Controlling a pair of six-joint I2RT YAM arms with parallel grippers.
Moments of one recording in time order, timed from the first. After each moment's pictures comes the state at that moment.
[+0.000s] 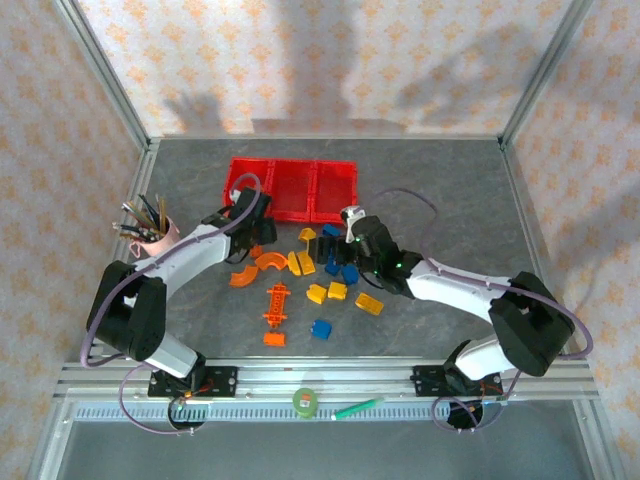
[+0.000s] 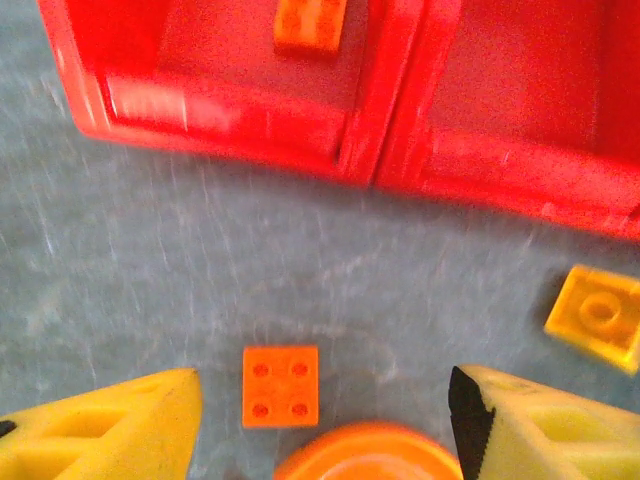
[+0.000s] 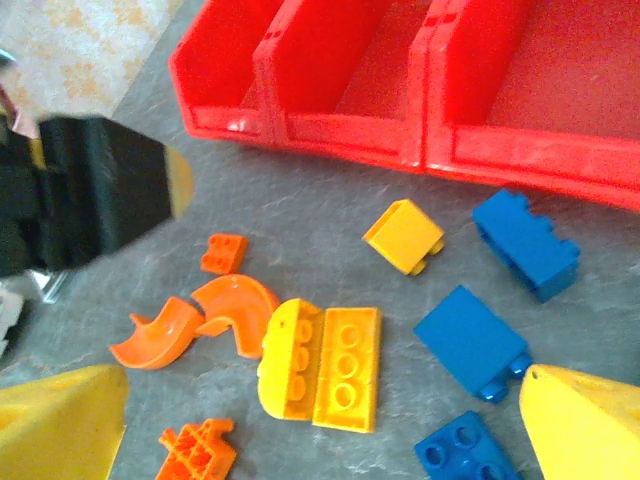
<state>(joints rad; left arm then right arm) -0.38 1.52 0.97 -0.48 -0.26 -0.53 0.77 1.42 0.75 0.14 -0.05 0.57</state>
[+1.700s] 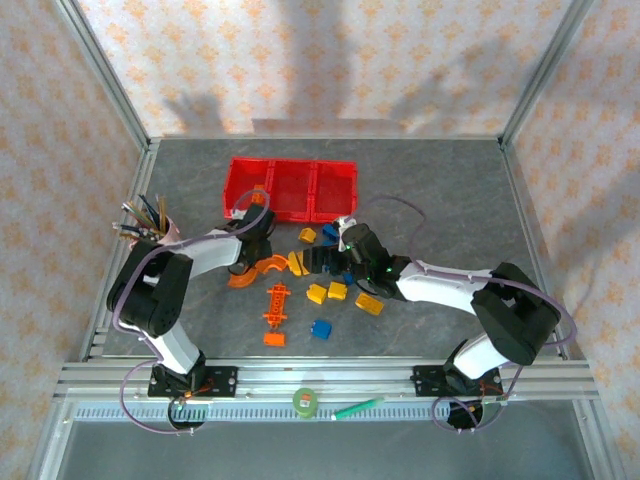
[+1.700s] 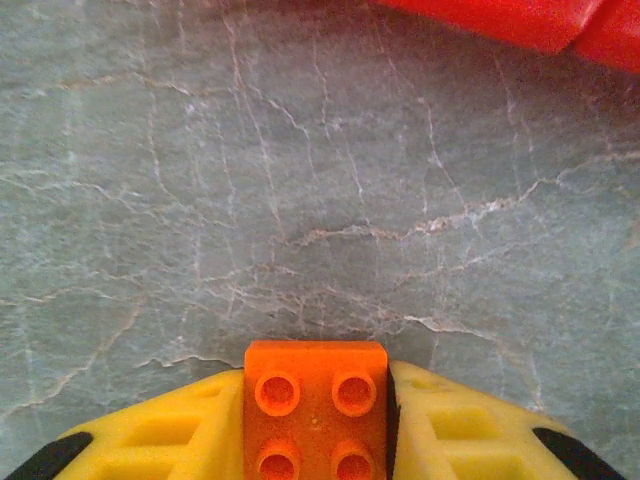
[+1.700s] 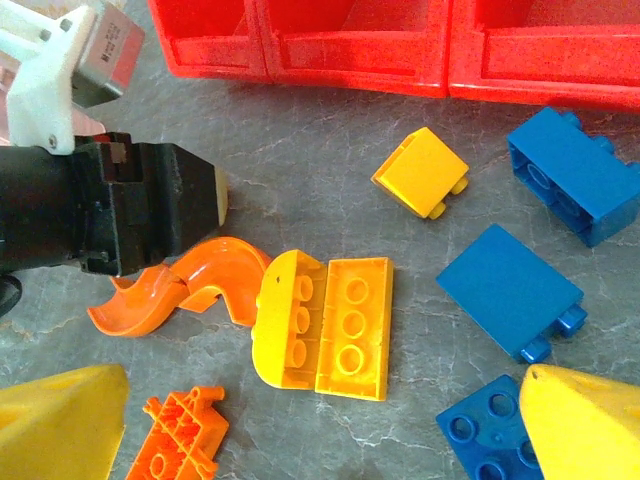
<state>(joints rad) -0.36 1.67 0.88 -0.35 -0.29 -0.61 0.80 1.50 0.74 0.17 -0.05 0.60</state>
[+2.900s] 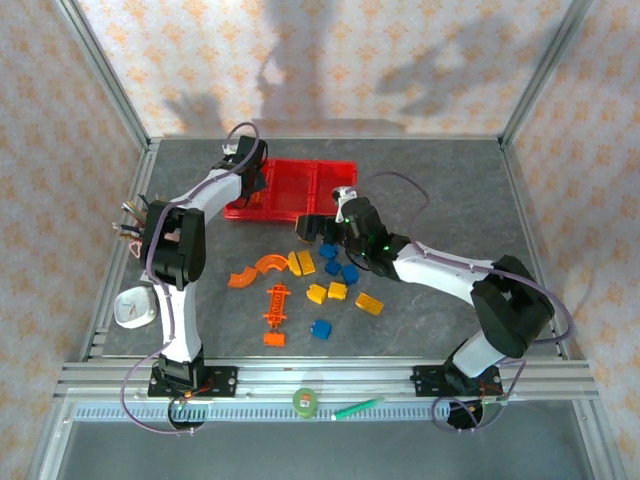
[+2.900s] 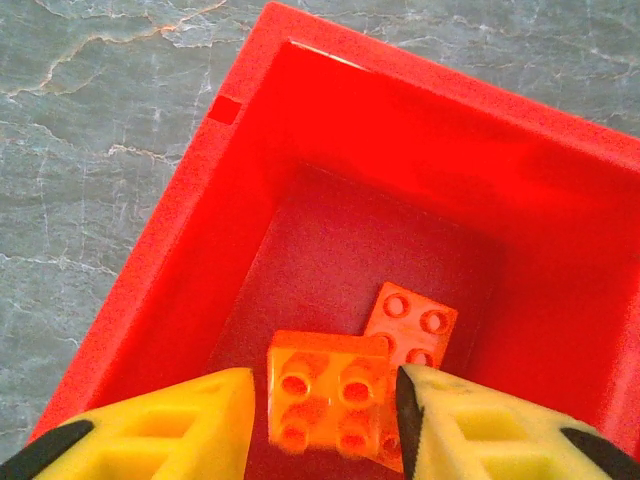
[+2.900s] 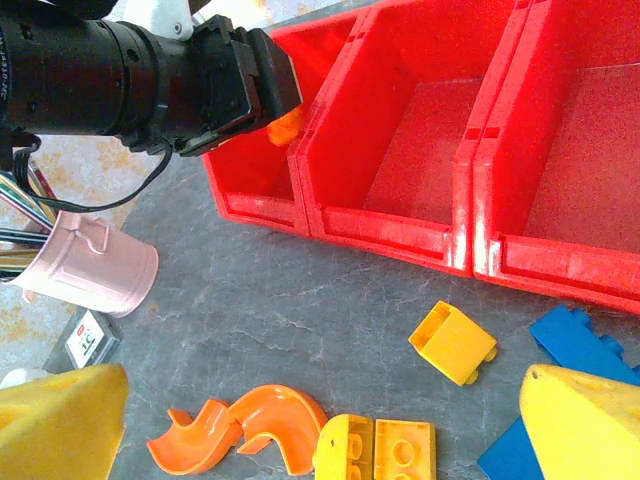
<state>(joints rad) -0.18 2.07 1.59 -0.50 -0.35 -0.51 0.74 1.55 0.92 0.17 -0.04 0.62</state>
